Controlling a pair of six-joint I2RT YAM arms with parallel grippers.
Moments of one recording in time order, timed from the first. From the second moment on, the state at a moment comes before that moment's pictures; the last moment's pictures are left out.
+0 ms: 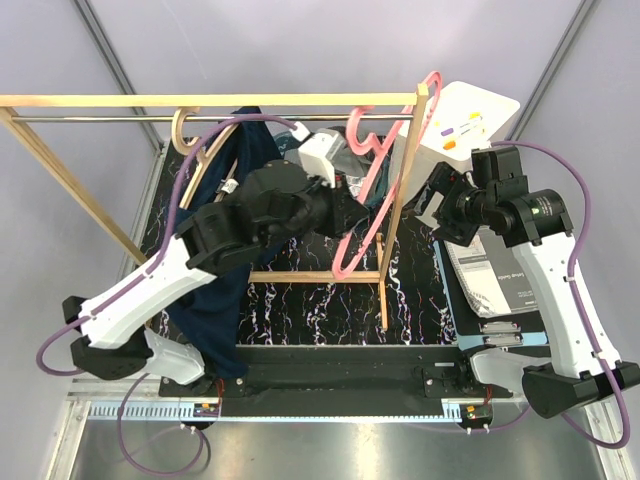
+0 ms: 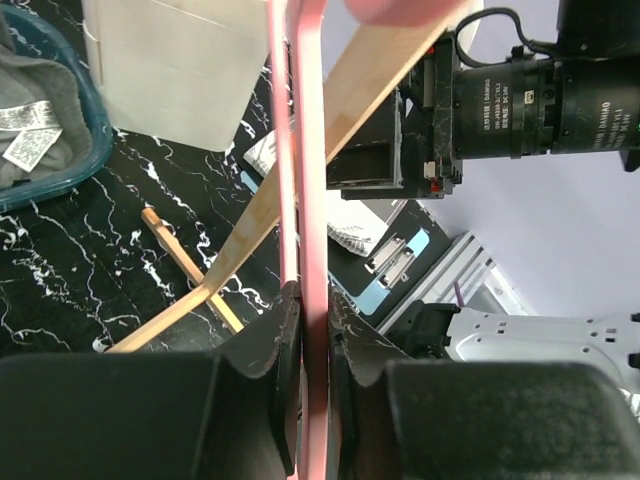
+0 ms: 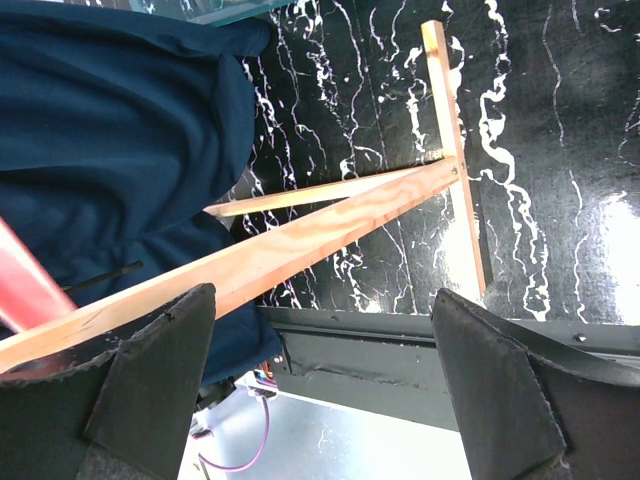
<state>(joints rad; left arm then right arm) -1.08 1.36 1.78 -0.70 -0.16 -0.53 0.28 1.20 1.57 -1.16 -0.19 0.80</state>
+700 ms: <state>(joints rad) -1.14 1.31 1.80 -0.74 -0.22 -0.45 0.28 1.18 1.56 -1.16 -0.18 0.82</state>
